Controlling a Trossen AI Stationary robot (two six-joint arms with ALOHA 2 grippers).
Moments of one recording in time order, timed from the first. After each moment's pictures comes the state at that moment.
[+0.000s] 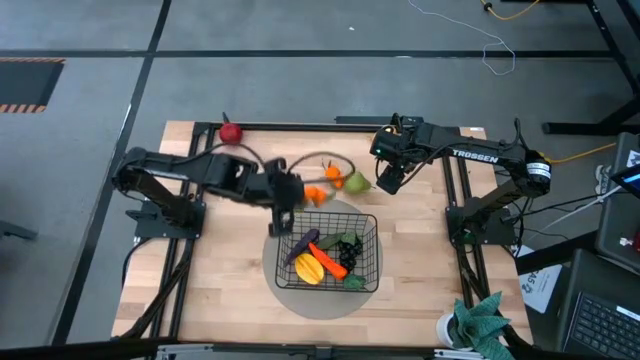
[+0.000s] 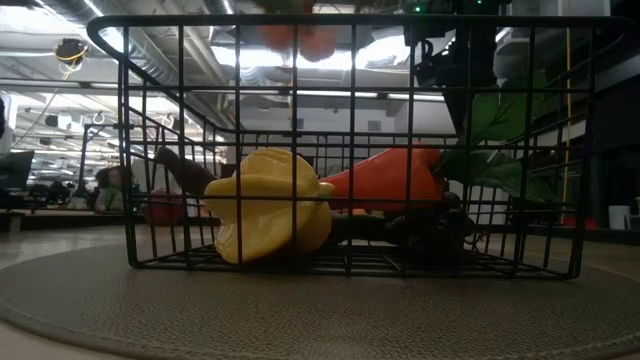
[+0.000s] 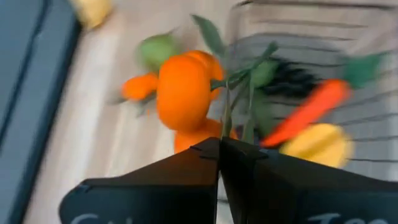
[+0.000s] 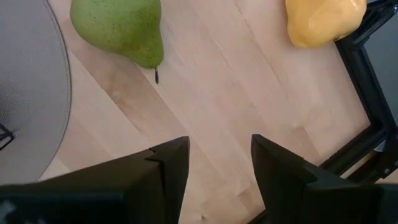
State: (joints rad) left arm -0.17 1.52 1.67 -1.03 -0.32 -0.19; right arm -0.33 1.49 1.30 -1.24 0.23 0.25
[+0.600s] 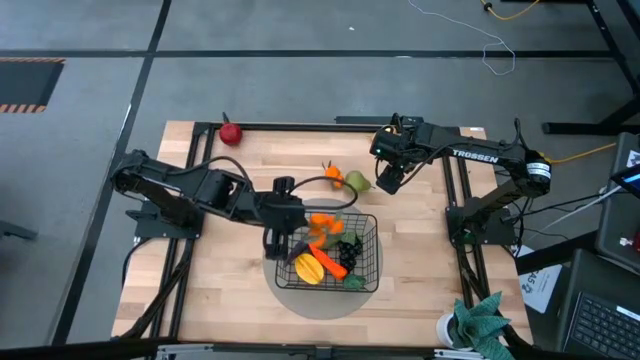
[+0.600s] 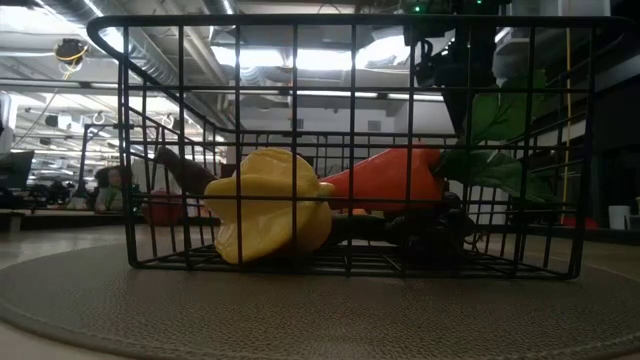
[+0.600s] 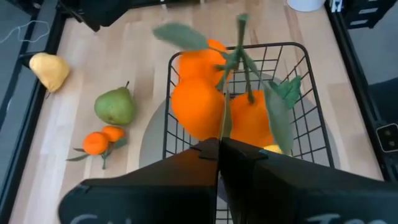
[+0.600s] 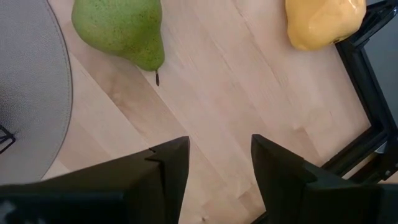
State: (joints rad) left arm -0.31 1.52 1.67 -0.88 -0.32 -0.12; right arm -0.33 1.49 1.30 -1.23 0.23 0.25
